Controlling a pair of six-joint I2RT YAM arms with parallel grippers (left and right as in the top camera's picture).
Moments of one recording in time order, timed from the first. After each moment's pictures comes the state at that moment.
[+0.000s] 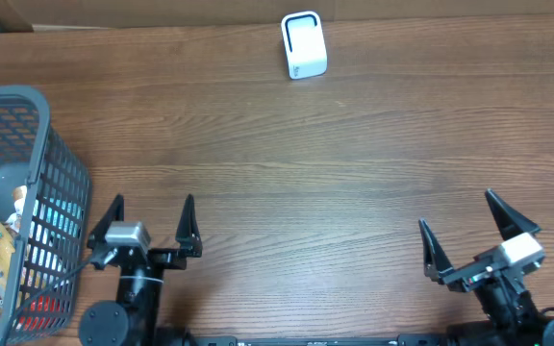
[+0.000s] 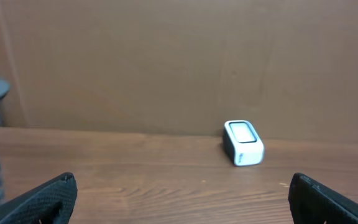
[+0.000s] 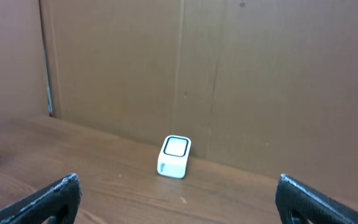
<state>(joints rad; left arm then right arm) 0.01 0.14 0.47 -0.31 0.08 -0.10 0.11 0.05 0.51 -0.34 -0.29 -0.04</state>
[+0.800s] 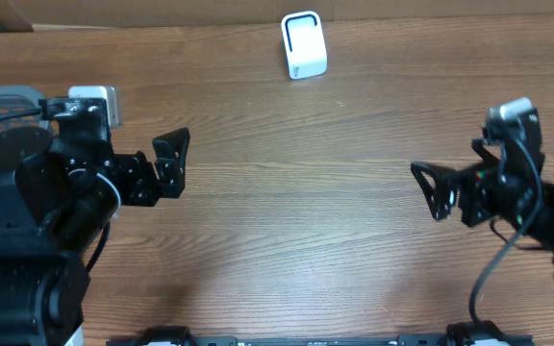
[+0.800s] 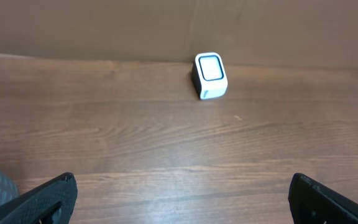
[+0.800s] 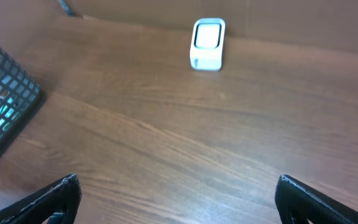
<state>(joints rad) 0.01 1.06 1.67 -1.17 0.21 -0.10 0.11 1.00 1.47 -1.13 -0.39 -0.04</state>
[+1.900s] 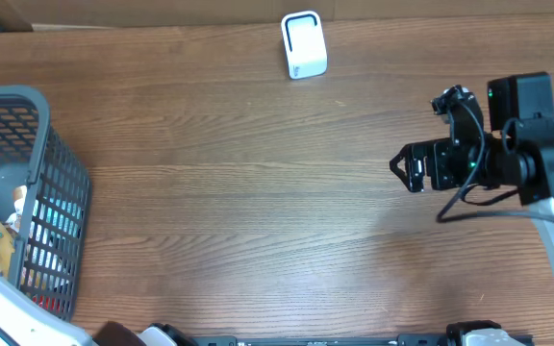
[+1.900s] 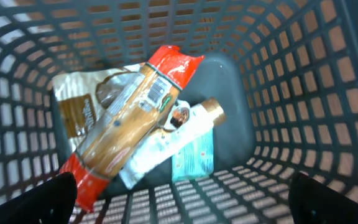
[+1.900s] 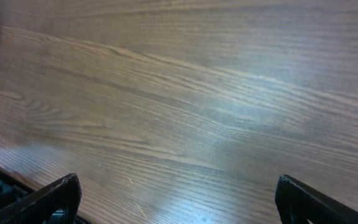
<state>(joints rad) 0.88 1.48 1.80 -1.31 -0.13 -0.50 0.11 1.33 1.47 -1.29 -0.37 -0.04</state>
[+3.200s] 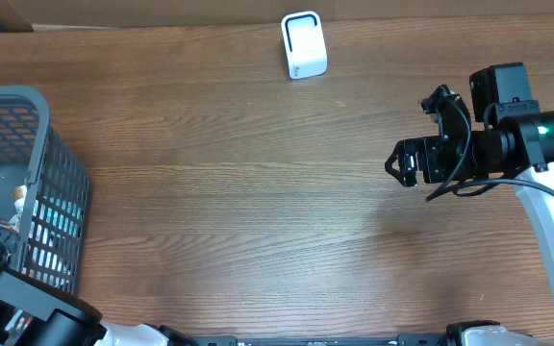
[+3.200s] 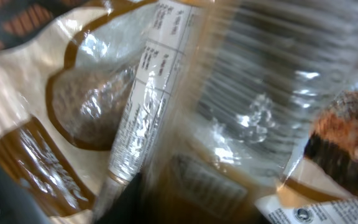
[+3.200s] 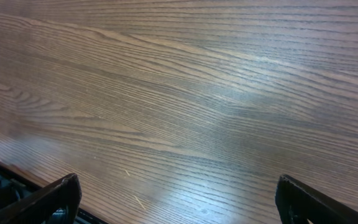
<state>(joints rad) 1.04 1.72 1.17 -0.71 -0.14 -0.07 0.11 1.42 1.47 -1.30 -0.37 -0.04</state>
